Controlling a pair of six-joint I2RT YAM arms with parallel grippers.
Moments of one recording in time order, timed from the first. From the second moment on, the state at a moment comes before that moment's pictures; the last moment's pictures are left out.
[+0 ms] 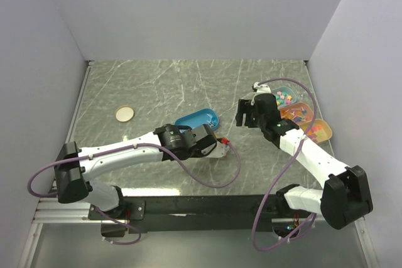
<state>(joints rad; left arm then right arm) -1.17 1.45 1.26 -0.93 -0.40 0.48 0.39 1.19 0.78 -0.22 0.12 0.30</state>
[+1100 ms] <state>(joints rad) -1.00 1.44 1.32 -0.86 -0.41 0.40 0.39 1.57 0.98 -0.18 -0.21 0.34</state>
